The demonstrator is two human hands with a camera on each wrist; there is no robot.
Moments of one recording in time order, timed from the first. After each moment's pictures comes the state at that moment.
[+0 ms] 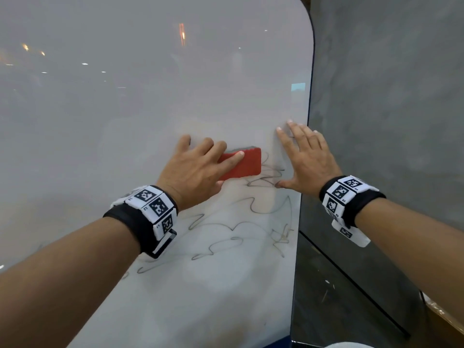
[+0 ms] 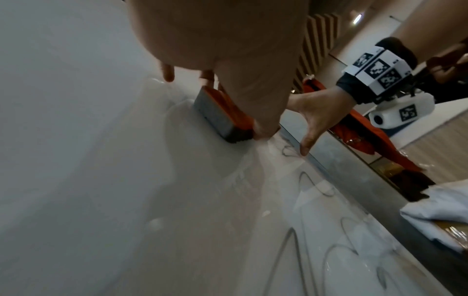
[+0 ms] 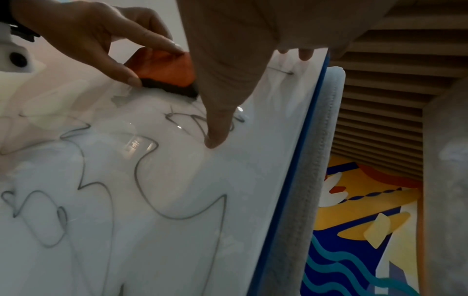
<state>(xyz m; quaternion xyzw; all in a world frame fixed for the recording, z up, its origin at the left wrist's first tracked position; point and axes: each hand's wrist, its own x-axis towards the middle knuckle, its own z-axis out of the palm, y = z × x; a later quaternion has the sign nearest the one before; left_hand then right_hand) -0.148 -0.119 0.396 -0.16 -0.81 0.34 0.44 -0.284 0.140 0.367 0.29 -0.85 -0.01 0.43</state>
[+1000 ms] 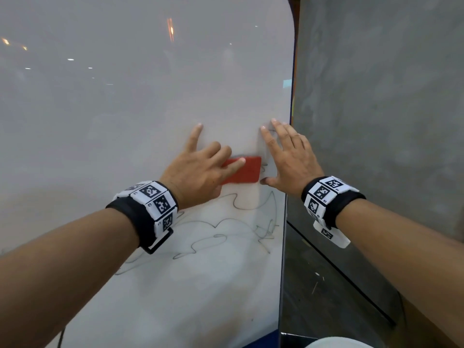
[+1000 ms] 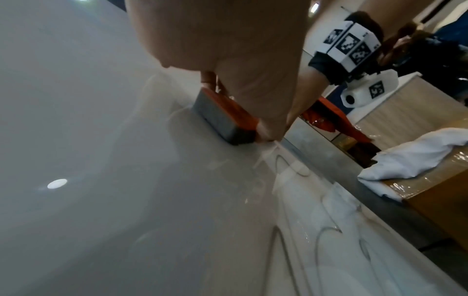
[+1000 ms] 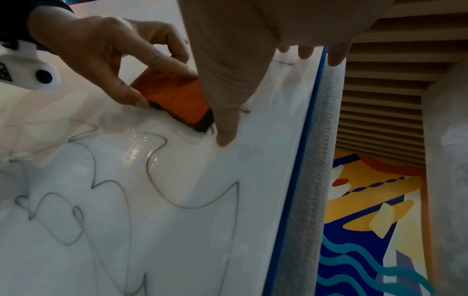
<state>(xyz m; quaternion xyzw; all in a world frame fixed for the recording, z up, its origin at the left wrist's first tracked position) -0.178 -0.090 0.386 -0.21 -0.81 0.38 0.39 -0.291 0.138 0.355 0.28 -0.87 0.01 0.41</state>
